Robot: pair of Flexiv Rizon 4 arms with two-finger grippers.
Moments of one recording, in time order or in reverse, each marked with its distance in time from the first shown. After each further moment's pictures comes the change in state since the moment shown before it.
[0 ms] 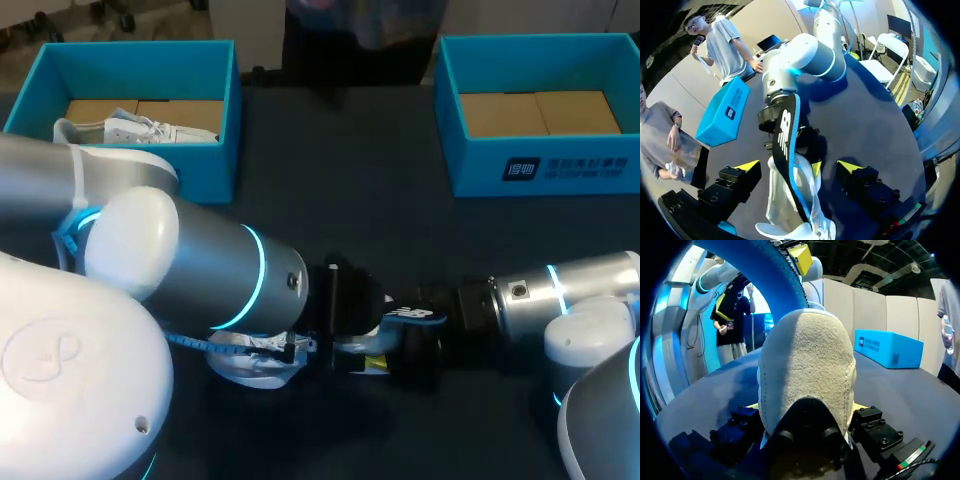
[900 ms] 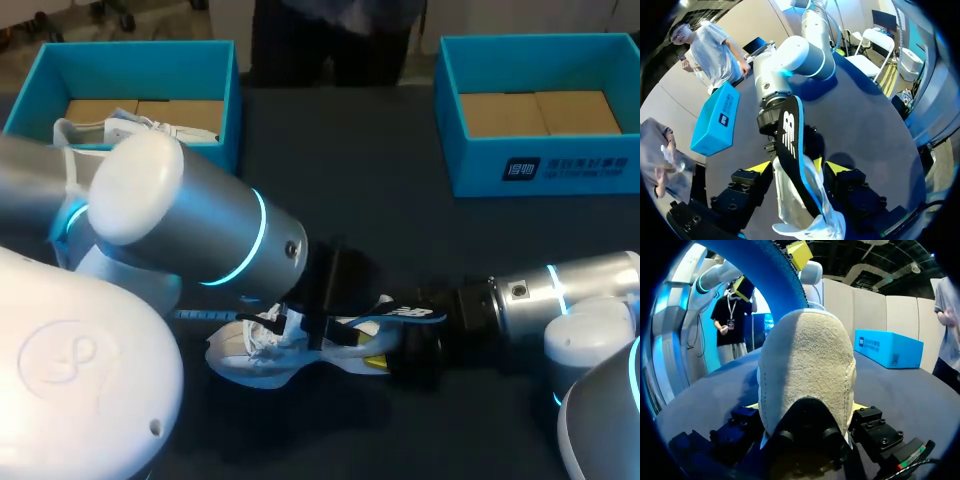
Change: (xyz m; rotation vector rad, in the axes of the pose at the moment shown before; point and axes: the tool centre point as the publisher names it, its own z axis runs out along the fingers) left arm -0.012 -0.001 -0.010 -0.004 0.090 0.099; right arm 0.000 0.000 0.000 0.000 0.000 0.000
